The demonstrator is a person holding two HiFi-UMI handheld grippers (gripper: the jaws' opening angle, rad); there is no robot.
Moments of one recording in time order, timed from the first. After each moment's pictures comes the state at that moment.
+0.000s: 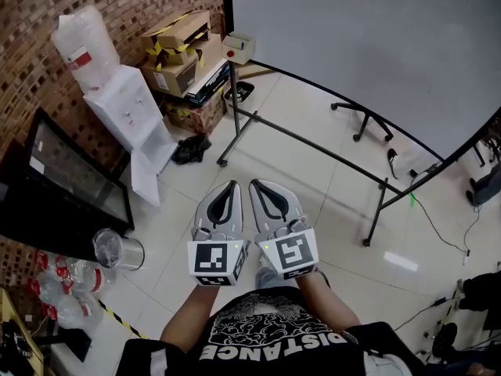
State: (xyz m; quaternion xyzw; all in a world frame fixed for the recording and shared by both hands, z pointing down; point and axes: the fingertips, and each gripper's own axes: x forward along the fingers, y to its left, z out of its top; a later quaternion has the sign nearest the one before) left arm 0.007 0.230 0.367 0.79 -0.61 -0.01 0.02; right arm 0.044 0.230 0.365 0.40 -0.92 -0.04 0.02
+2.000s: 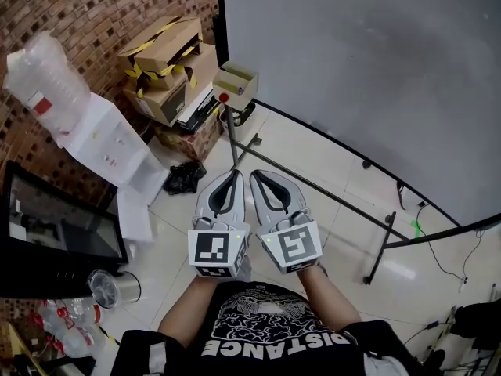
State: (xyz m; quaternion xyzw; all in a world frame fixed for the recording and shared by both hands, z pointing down) left arm -0.026 -0.124 0.380 0.79 -0.61 -0.01 0.03; right arm 0.006 -0.119 0.377 0.39 -0.92 -0.03 0.02
